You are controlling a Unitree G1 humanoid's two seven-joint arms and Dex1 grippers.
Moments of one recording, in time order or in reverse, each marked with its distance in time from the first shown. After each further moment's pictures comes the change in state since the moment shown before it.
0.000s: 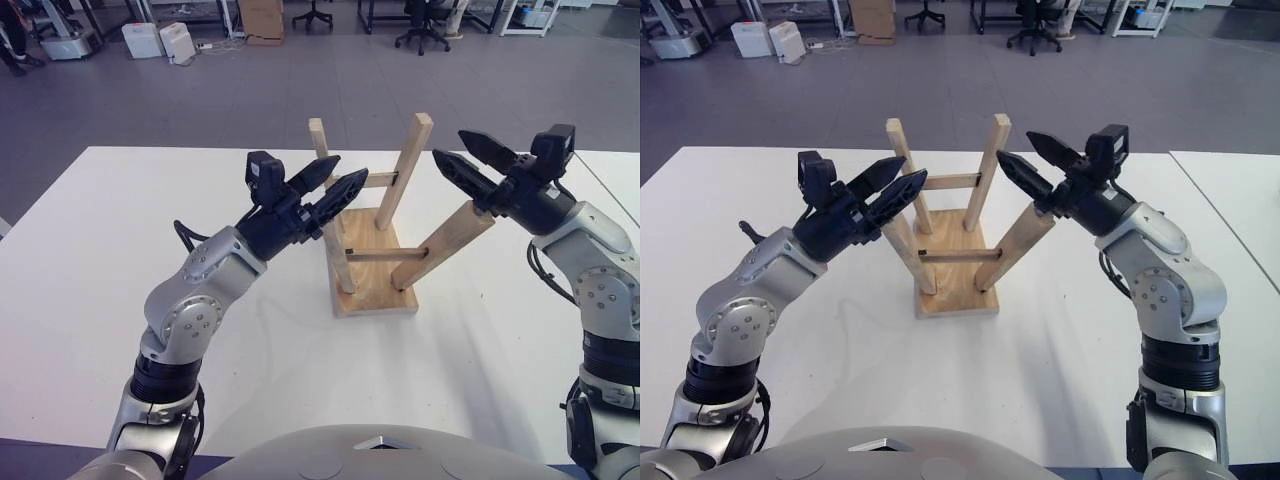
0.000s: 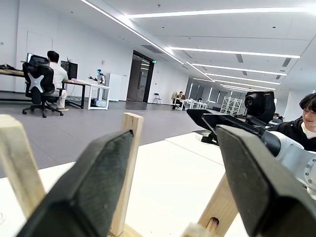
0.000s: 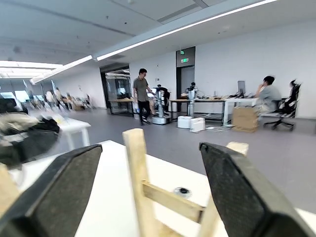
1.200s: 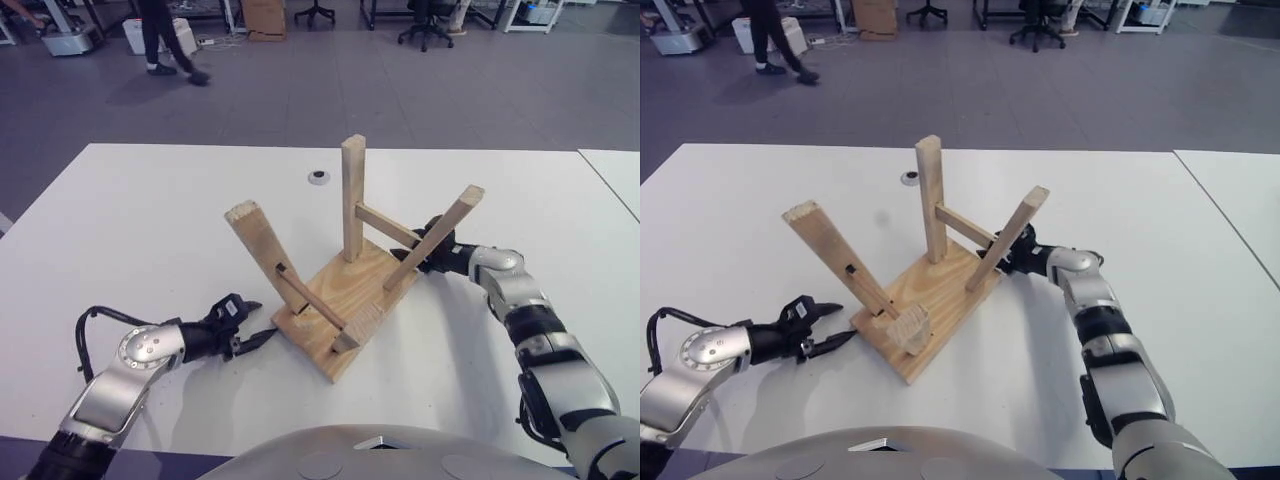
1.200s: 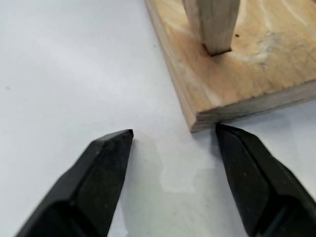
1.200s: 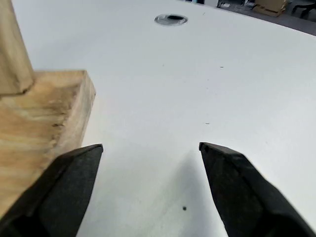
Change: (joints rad) left arm 0.471 0.385 -0.071 0.335 0.753 -0.294 -0.503; right arm -0.234 0.118 0.445 1.113 -0.869 -0.652 0.277
